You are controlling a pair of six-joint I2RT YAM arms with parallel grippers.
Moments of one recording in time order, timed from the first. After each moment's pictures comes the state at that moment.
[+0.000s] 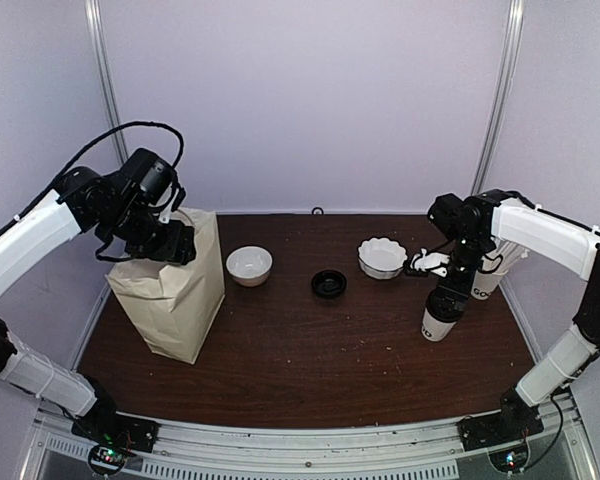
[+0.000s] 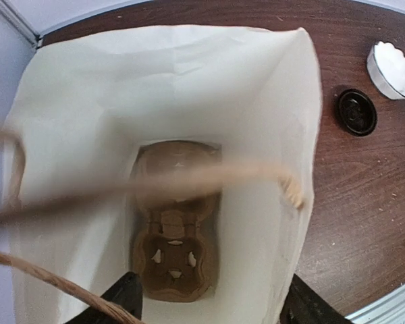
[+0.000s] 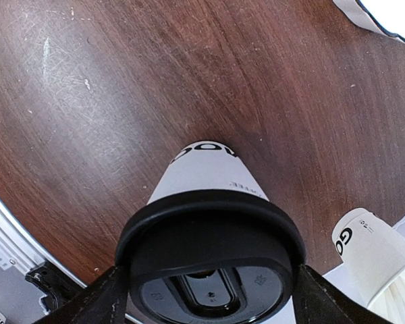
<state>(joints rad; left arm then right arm) -0.65 1.32 1.45 -1.14 -0.24 -0.42 0.41 1.53 1.28 -1.22 0.07 -0.62</state>
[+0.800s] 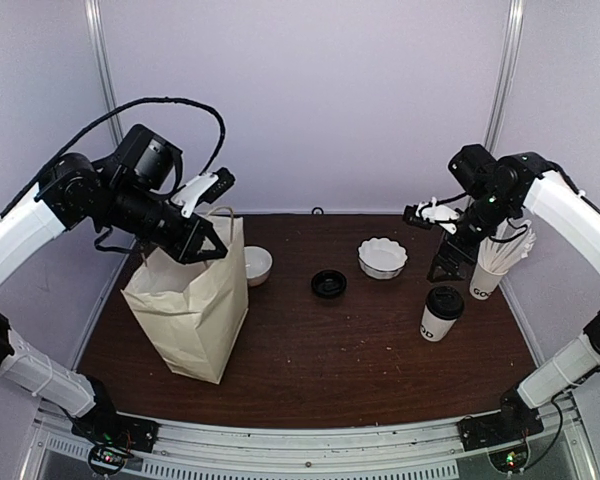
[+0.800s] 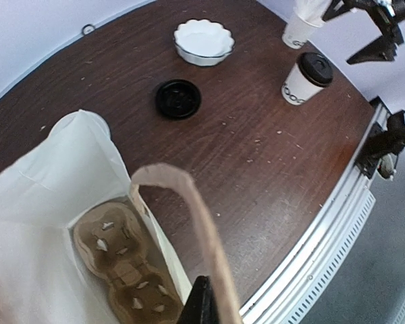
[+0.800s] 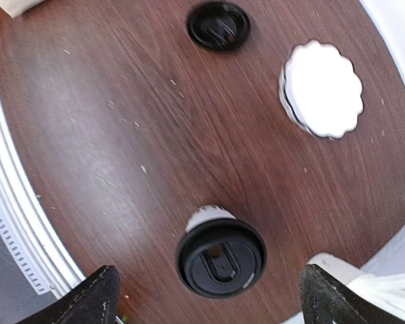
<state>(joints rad) -0.84 1.32 1.60 -1.09 0.11 -0.18 0.42 1.45 1.55 -1.31 -0.14 -0.62</state>
